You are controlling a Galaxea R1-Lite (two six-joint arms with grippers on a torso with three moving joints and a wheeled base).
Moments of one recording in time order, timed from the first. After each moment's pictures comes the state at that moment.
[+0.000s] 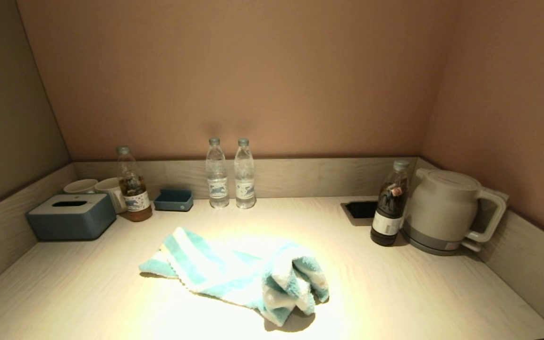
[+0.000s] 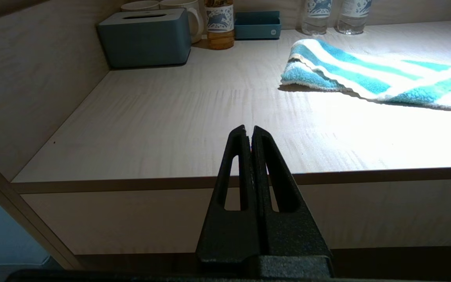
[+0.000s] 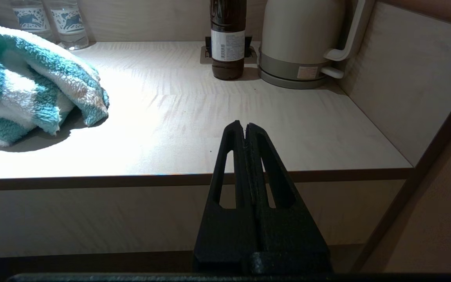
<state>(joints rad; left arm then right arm) 0.01 0.00 -0.02 0.04 -0.01 0.03 0.00 0.00 0.00 -0.01 0.00 -0.02</state>
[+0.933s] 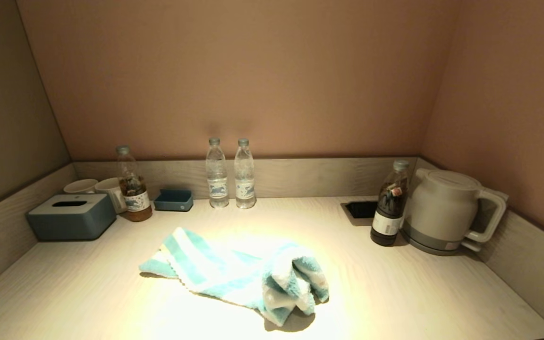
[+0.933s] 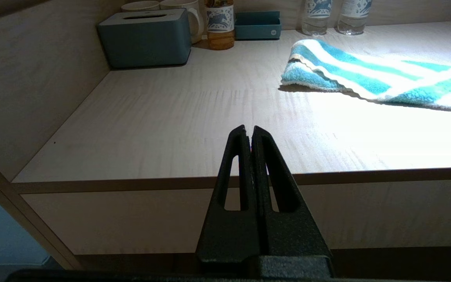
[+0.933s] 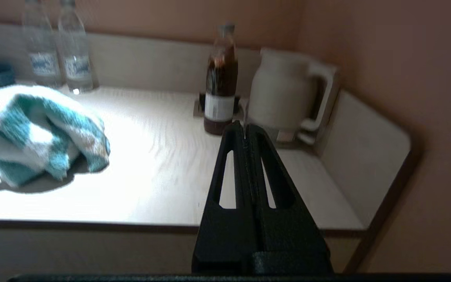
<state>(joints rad) 0.01 0.00 -0.02 0.05 -0.01 0.03 0.00 0.06 -0.24 0.04 0.00 -0.11</state>
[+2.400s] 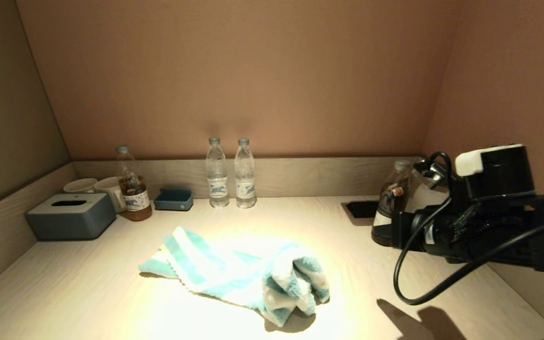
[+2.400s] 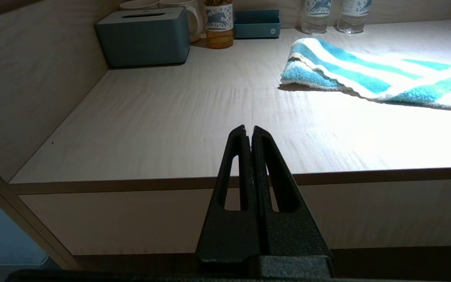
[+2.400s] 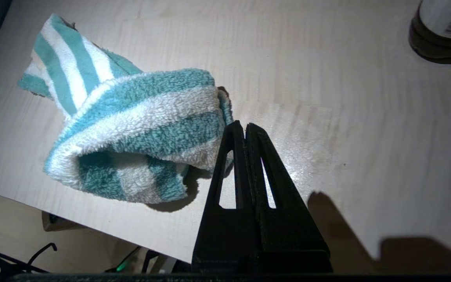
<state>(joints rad) 0.01 0.00 -0.02 0.04 -0.01 0.03 0.21 1.51 -0.83 -0.08 0.24 0.27</state>
